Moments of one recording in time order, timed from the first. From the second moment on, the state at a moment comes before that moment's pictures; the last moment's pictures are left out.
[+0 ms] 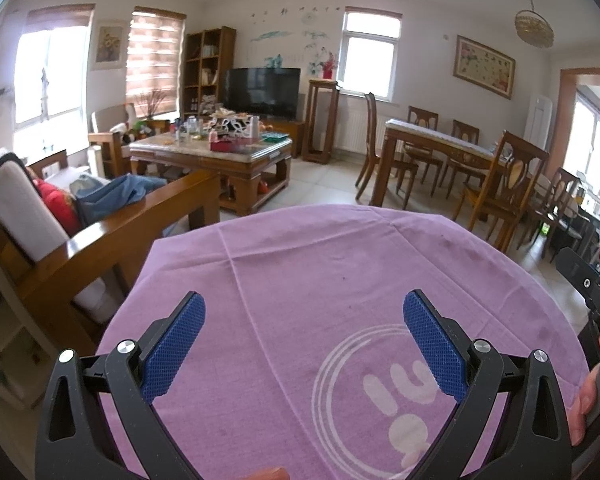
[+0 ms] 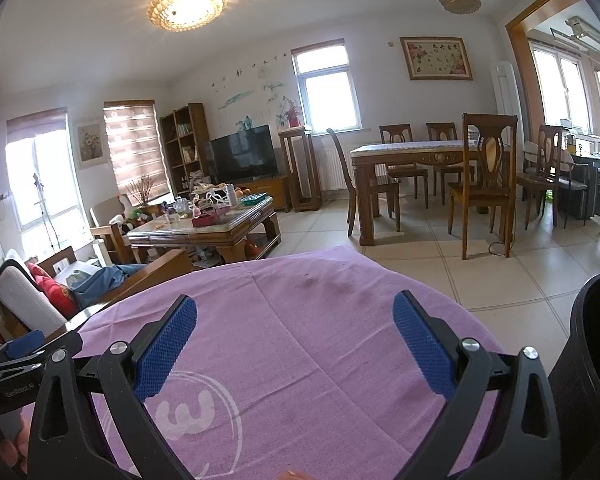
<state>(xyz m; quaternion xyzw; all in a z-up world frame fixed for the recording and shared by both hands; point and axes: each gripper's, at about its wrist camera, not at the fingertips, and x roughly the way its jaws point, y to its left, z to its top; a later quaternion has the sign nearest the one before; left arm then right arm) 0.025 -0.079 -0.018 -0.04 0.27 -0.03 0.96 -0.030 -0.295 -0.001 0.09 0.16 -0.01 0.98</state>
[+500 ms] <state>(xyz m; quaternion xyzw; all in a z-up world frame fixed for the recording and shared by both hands) 0.025 -0.080 -0.019 -0.04 0.27 -0.03 0.96 -0.032 -0.294 -0.002 0.09 0.16 -0.01 0.98</state>
